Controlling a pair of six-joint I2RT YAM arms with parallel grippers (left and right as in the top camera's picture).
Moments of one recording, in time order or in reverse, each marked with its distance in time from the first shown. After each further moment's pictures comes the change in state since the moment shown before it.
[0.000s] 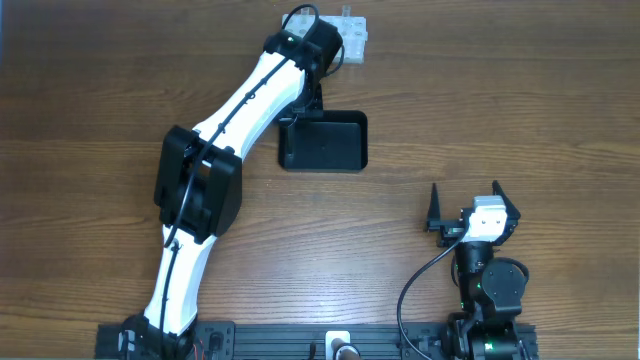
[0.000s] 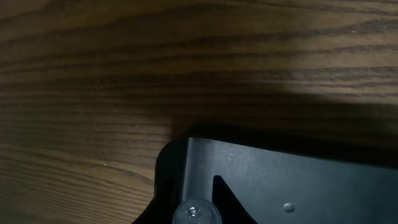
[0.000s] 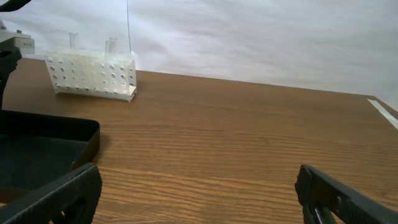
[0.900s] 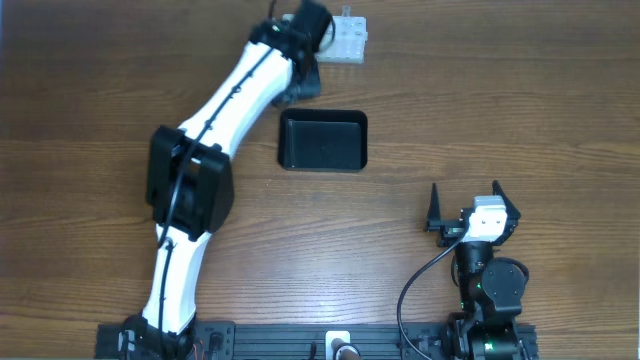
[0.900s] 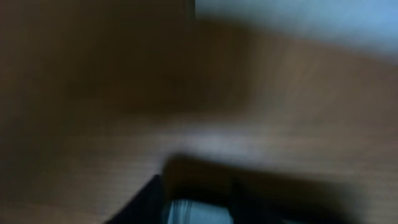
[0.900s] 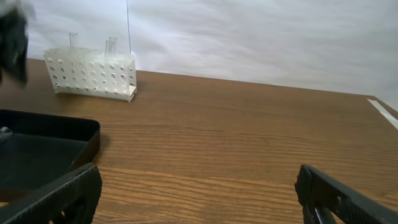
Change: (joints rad) left arm 0.055 -0.019 0.076 0.175 -0.019 0.001; right arm 0.000 0.000 0.000 0.000 0.000 0.000
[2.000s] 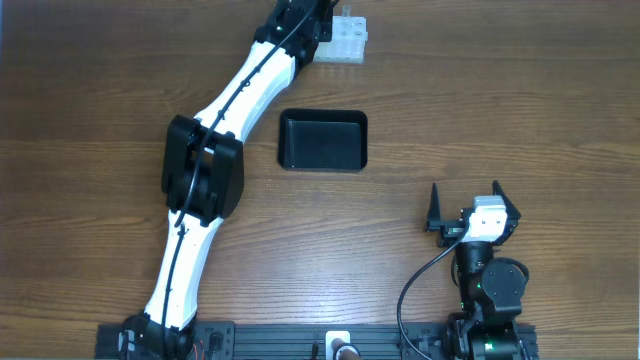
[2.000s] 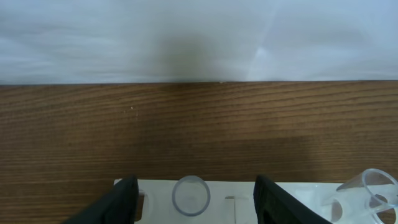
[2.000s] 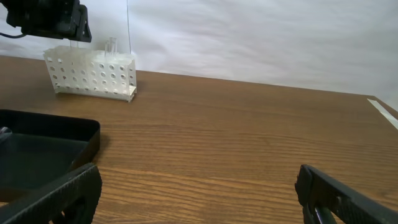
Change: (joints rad) left arm 0.013 0.154 0.071 0.634 -0.119 0.334; right arm 0.000 0.000 0.000 0.000 0.000 0.000
